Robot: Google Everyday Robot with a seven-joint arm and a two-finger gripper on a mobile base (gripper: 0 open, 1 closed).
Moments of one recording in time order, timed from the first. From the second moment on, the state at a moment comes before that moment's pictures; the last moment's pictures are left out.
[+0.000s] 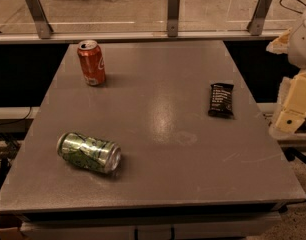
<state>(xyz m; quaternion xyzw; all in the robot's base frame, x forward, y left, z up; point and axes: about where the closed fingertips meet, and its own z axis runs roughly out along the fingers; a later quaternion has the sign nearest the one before) 0.438 -0.217 0.976 -0.60 0.78 -0.03 0.16</state>
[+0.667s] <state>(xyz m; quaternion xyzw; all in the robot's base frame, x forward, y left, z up) 0.443 -0.179 0.981 -0.61 0.77 0.00 0.19</state>
